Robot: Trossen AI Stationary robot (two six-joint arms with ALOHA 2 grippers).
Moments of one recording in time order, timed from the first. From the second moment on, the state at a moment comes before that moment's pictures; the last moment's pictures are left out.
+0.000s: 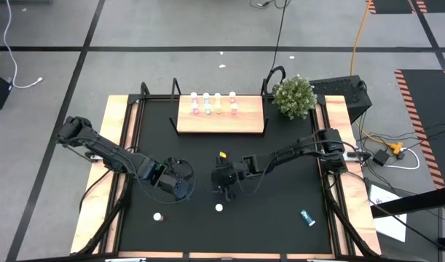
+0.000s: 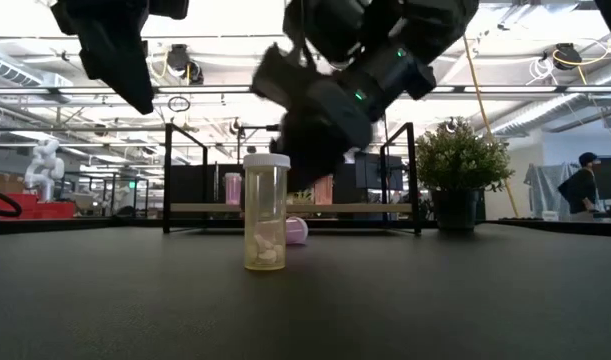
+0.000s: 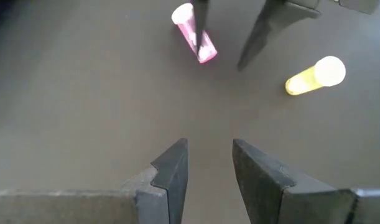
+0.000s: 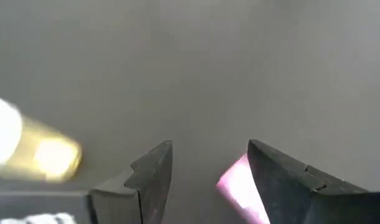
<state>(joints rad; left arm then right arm) -0.43 1.43 1.07 -0.79 -0.27 -0.84 0.14 2.01 1.19 0.07 -0.06 -0.05</state>
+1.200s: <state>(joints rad) -0.40 1.43 1.07 -0.75 -0.31 -0.97 0.03 1.81 1.19 -0.41 -0.01 -0.60</state>
